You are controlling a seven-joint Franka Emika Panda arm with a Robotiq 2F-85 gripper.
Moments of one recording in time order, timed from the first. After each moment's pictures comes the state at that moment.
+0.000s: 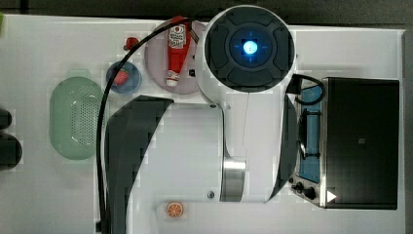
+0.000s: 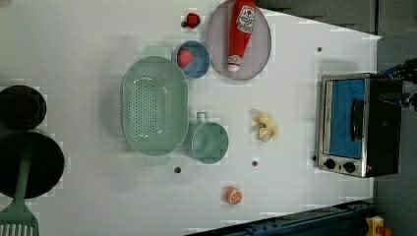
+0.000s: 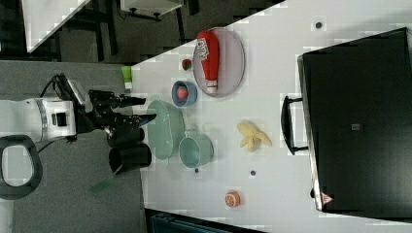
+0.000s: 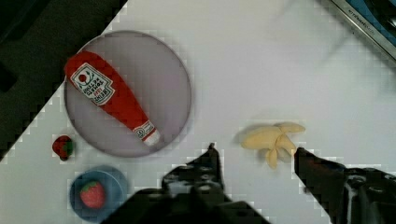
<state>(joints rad) -0.01 -0.03 -0.01 -1.79 0.00 0.22 0.08</state>
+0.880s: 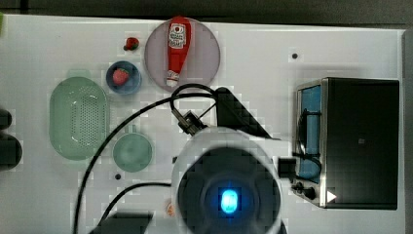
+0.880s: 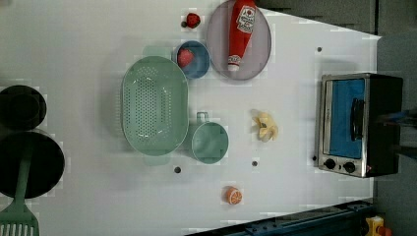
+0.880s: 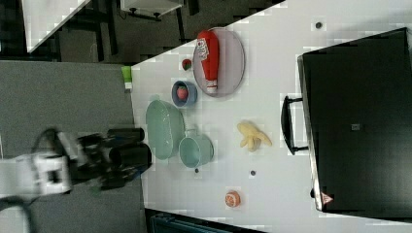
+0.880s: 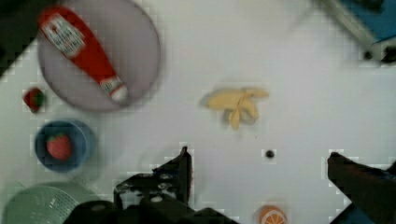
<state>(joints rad) 0.00 -0.33 0.00 -2.09 0.01 0.23 0.04</state>
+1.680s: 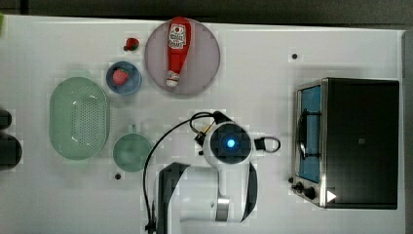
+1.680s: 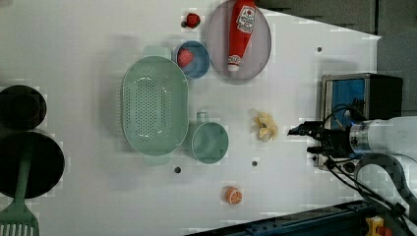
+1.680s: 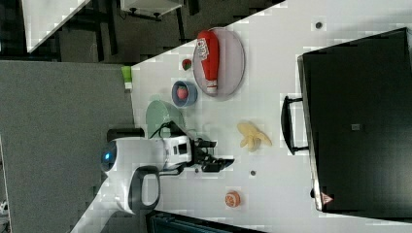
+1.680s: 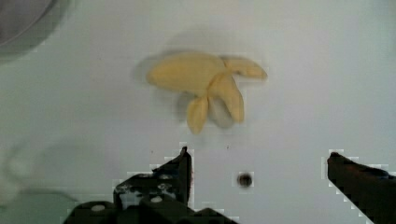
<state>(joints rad) -0.02 -0.04 -0.04 -2.49 -0.01 0.76 -0.23</state>
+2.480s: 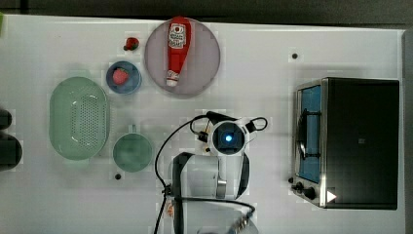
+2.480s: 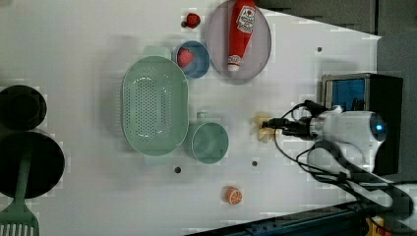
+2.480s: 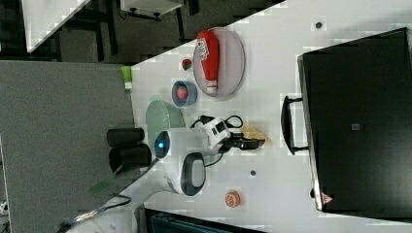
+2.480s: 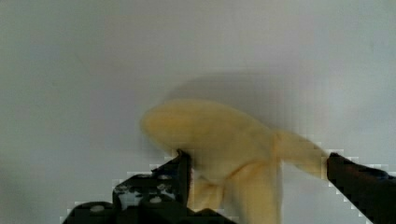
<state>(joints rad) -0.02 0.35 -0.05 -2.47 -0.02 1.19 -0.57</state>
